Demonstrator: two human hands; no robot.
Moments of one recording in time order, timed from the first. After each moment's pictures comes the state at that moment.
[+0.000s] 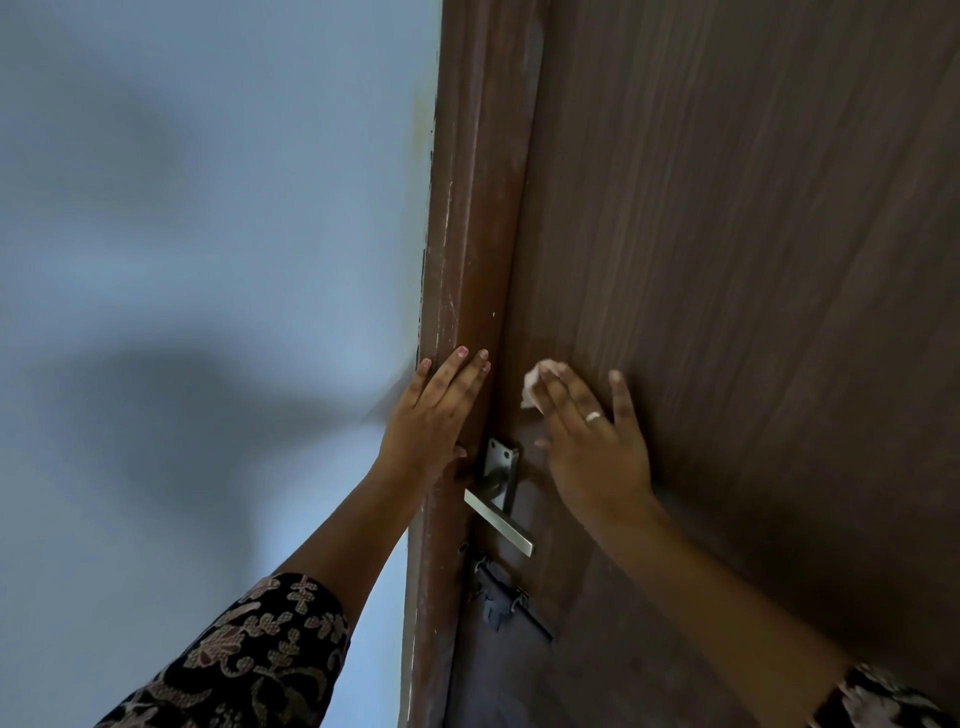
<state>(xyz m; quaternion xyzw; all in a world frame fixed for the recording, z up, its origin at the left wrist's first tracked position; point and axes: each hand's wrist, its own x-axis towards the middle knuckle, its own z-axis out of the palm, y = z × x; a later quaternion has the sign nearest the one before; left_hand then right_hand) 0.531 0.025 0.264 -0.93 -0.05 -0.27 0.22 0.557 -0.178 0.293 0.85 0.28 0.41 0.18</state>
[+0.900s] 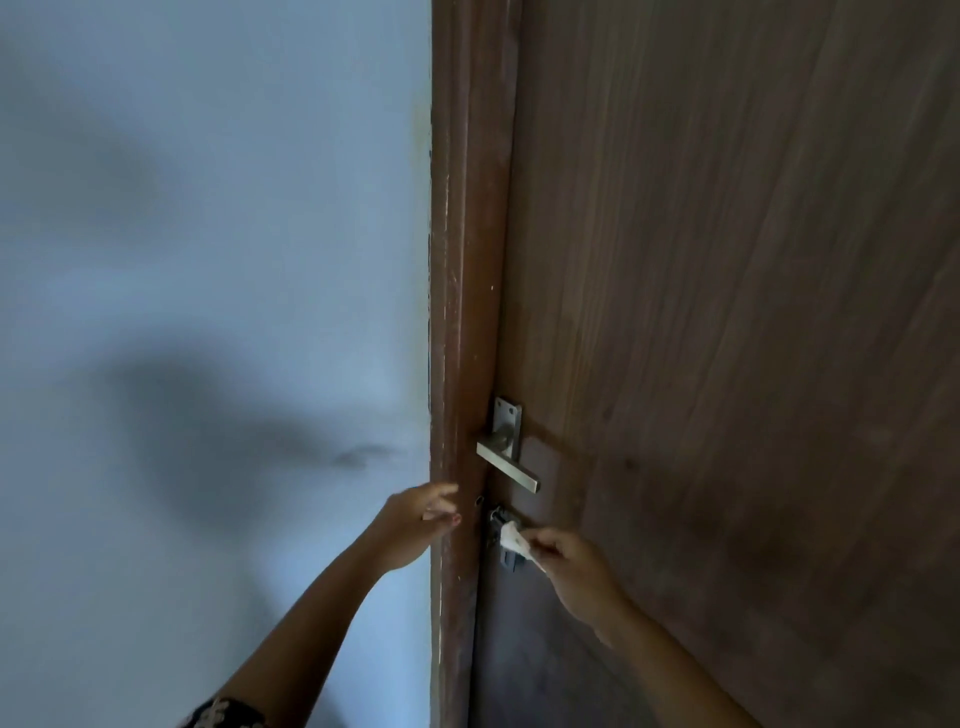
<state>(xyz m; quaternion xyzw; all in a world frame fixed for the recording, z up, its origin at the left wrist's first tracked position) 0.410 0.005 0.190 -0.91 -0.09 -0.05 -0.40 0.455 -0.217 0.182 0.82 0.24 -0.13 -0.51</state>
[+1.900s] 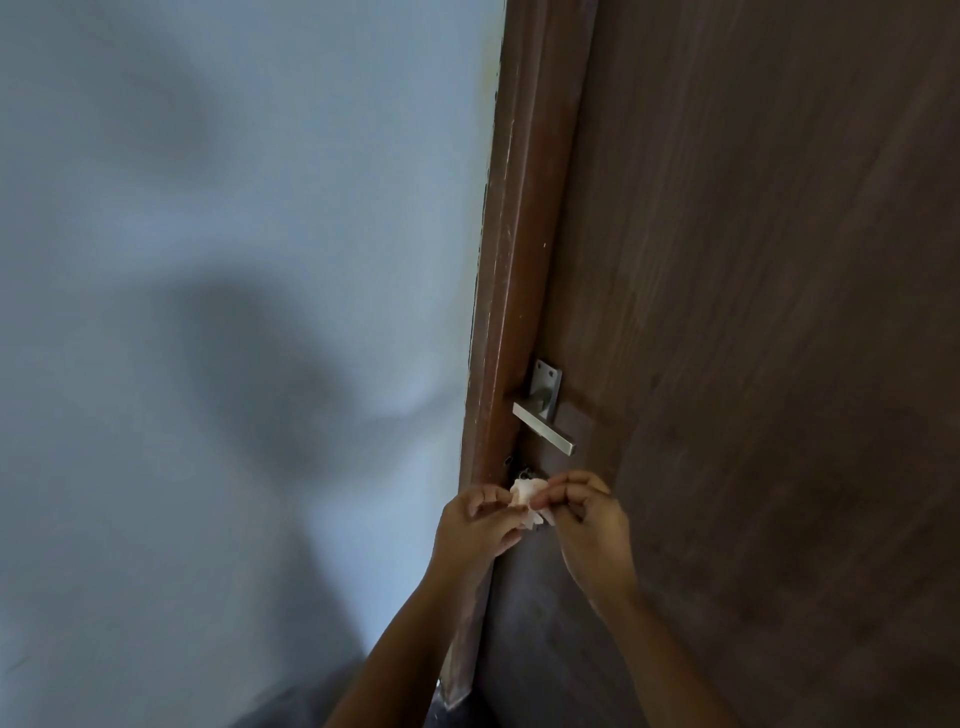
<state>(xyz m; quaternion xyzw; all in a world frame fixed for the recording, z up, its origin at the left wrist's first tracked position) 0.354 -0.085 0.193 -0.58 -0.24 -0.14 -0.76 0.423 -0.194 0.189 0.77 0.23 0.05 -0.59</state>
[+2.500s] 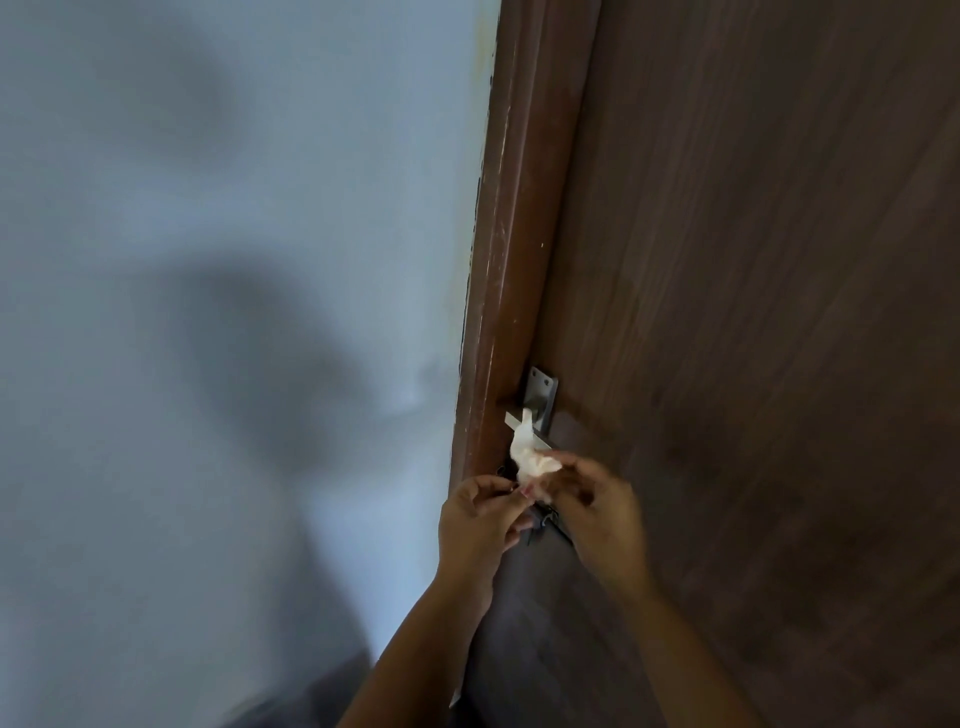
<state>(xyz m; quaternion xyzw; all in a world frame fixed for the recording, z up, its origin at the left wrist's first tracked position) 0.394 -0.094 0.200 -0.53 -0.30 -0.19 -0.77 0.461 -0.200 0.206 0.75 0.30 0.01 -0.59</state>
